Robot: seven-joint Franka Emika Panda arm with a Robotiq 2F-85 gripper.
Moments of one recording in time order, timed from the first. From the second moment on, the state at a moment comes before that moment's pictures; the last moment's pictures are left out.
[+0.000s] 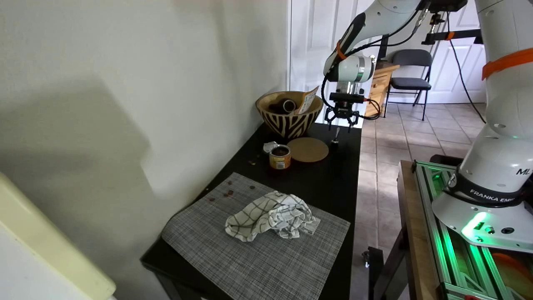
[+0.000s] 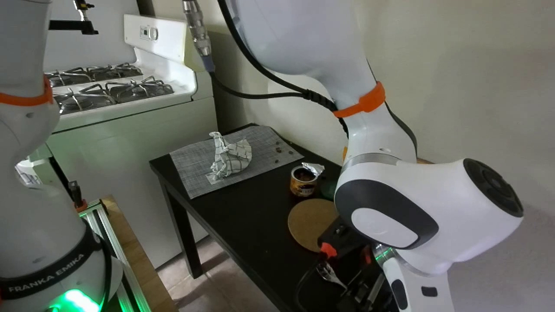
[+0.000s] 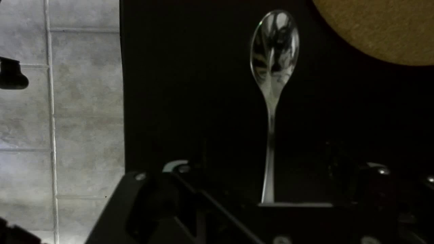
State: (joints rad) arm -0.55 0.52 -0.28 -2.07 0.43 2.33 0.38
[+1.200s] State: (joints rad) arm -0.47 0.51 -0.35 -2.11 0.40 2.32 0.38
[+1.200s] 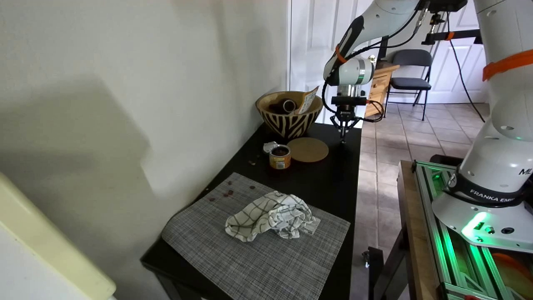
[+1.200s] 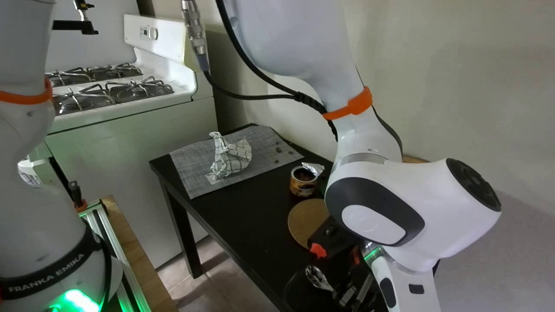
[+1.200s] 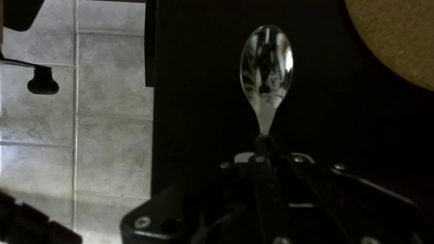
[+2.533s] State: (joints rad) arm -0.23 0.03 -0.27 -2.69 0.16 2.70 0.20
